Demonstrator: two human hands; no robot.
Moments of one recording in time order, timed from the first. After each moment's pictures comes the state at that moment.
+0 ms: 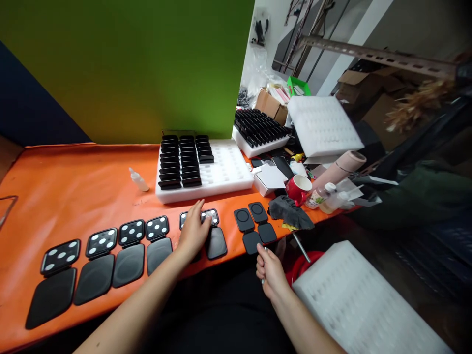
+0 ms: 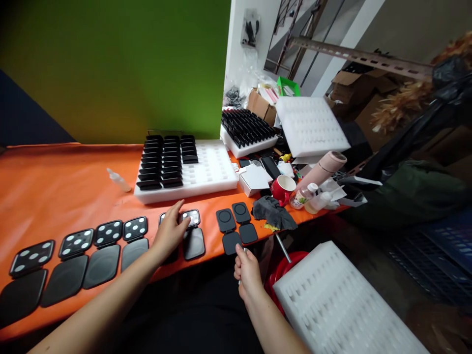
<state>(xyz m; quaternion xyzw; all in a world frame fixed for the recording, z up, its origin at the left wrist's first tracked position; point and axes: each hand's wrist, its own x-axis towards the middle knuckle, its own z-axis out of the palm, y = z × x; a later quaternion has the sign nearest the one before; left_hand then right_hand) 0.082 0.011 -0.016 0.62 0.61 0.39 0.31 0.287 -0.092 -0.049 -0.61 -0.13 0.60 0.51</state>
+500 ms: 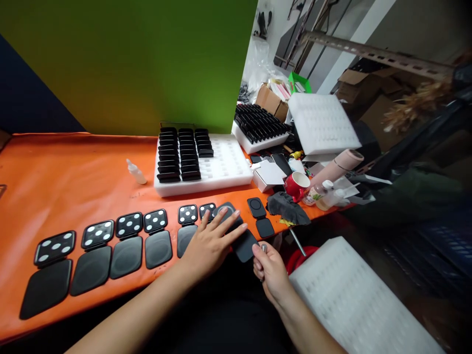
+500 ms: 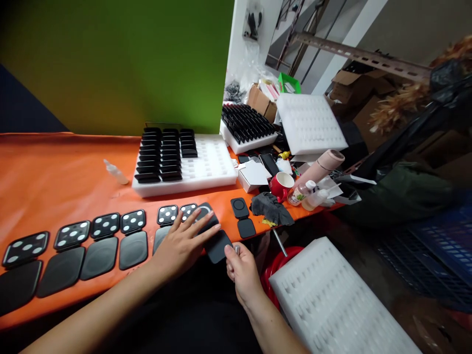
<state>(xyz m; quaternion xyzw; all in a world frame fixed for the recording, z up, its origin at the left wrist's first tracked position) 0.097 -0.043 0.023 0.89 0.38 0.23 0.13 0.272 -0.107 0.005 -0.53 -0.28 0.63 0.50</state>
